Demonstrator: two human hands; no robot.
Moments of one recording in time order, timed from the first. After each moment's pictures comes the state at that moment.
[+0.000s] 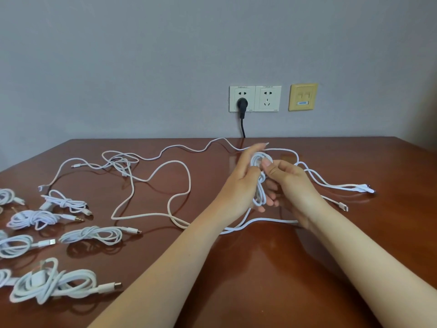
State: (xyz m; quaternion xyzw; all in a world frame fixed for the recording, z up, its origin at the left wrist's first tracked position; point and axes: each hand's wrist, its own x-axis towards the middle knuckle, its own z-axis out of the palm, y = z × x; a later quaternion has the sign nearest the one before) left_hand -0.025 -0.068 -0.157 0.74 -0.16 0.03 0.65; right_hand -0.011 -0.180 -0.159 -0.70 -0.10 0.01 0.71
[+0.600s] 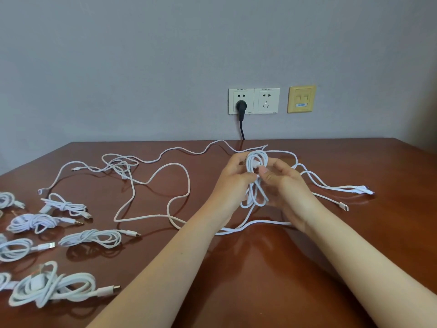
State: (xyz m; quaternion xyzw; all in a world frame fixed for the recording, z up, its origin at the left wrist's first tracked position) left_hand -0.017 -0.066 -0.154 0.67 -0.09 0.04 0.73; right_hand -0.009 -0.177 -0.163 -0.67 -0.11 0.01 0.73
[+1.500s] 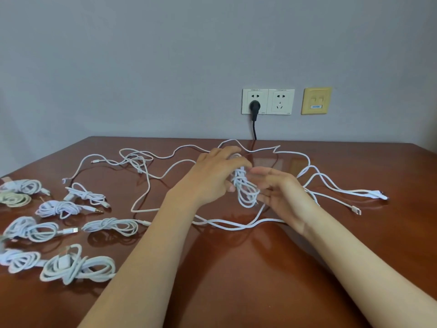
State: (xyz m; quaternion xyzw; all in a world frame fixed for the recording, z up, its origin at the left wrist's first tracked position) left_hand -0.012 0.000 -0.142 0.96 -0.19 0.16 0.09; right_hand -0.010 -0.160 -0.161 -0.60 -0.11 0.12 0.78
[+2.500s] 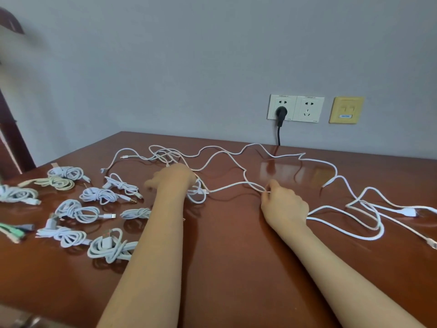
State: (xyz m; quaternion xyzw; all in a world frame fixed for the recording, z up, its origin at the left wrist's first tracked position) left_hand -0.015 0.083 -0.146 0.92 0.34 -0.02 0.16; right_hand 0.003 -0.113 -0.192 -0.98 -0.06 -0.14 0.15
